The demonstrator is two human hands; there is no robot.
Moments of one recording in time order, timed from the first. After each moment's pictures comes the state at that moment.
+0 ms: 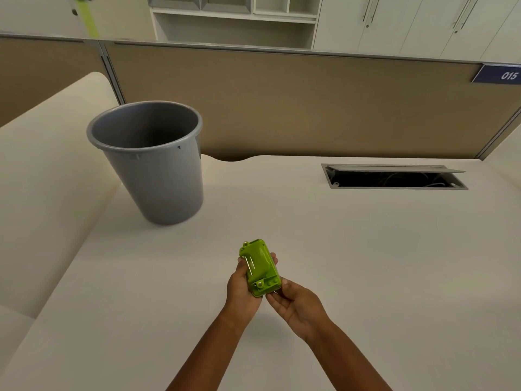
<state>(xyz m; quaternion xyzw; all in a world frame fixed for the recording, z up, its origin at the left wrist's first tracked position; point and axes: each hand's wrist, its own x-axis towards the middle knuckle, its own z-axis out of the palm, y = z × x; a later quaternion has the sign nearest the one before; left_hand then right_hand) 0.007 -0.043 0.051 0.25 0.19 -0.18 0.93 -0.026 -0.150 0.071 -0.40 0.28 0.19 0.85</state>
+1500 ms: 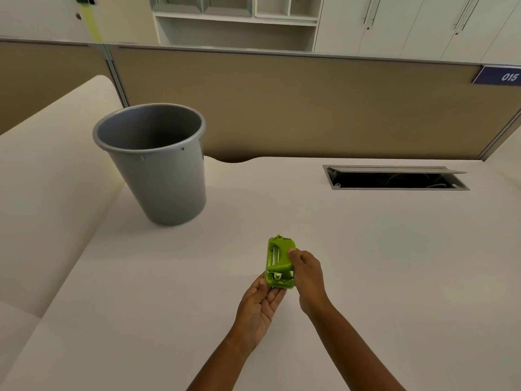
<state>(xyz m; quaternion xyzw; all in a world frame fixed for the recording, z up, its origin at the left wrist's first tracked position) -0.025 -0.053 0.033 0.26 0.18 -0.17 0.93 0.003 -0.146 0.086 -0.68 0.23 0.00 0.70</state>
